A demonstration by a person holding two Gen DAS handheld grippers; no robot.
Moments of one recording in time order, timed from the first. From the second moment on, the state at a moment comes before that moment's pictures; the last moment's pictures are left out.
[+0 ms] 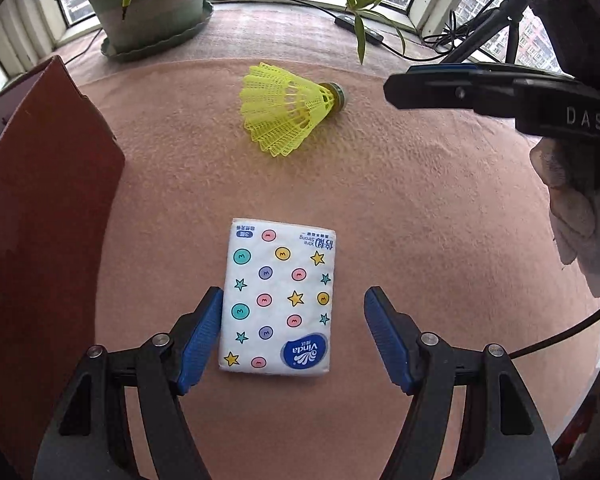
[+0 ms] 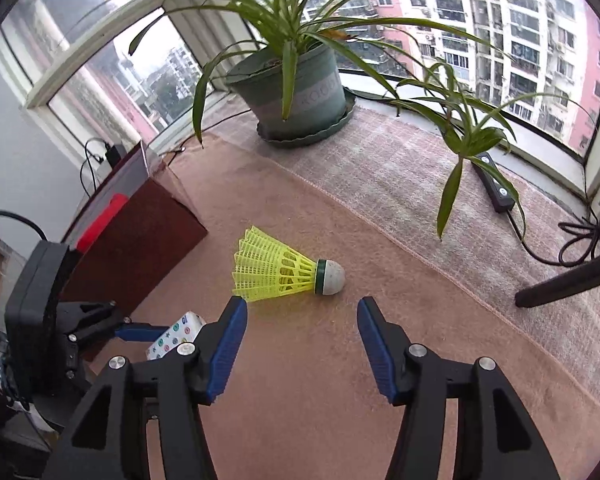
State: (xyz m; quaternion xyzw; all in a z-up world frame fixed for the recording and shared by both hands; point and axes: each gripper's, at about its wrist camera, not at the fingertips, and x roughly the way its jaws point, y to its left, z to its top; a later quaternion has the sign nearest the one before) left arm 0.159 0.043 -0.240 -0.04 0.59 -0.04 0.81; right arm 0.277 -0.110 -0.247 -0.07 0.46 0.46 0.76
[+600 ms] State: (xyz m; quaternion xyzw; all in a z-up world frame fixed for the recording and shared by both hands) left arm 0.158 0.055 -0.257 -0.06 0.58 0.03 0.81; right arm 0.280 -0.031 -0.266 -0.27 0.40 0.48 0.73
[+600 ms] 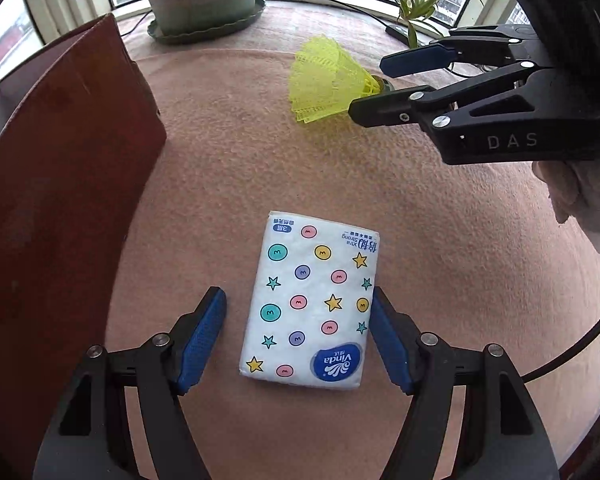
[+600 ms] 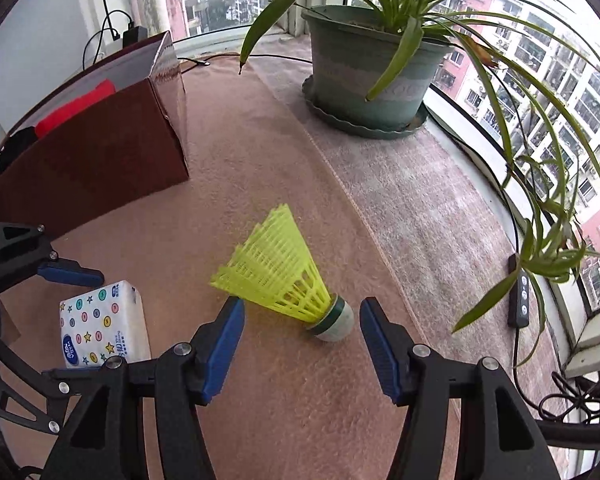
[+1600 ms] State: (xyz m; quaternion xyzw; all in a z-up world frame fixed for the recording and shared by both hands) left arm 0.125 0.067 -0.239 -0.10 0.54 0.02 0.83; right arm 0.273 -0.053 -0.259 -0.20 0.43 0.45 0.76
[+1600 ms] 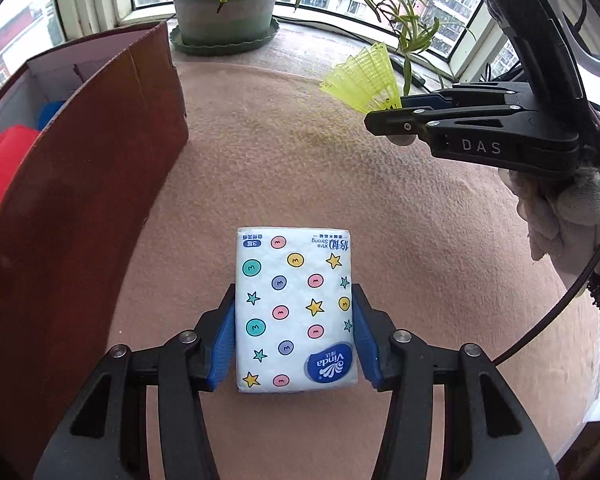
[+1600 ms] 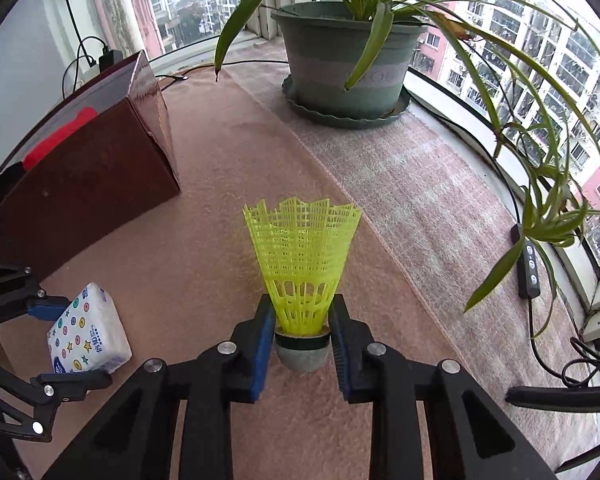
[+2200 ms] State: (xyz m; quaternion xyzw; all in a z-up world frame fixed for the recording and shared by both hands) left arm 0.049 0.103 -0.133 -0.12 0.45 0.04 0.88; right arm 0.205 -0.045 -0.147 -0.15 0.34 0.50 0.78
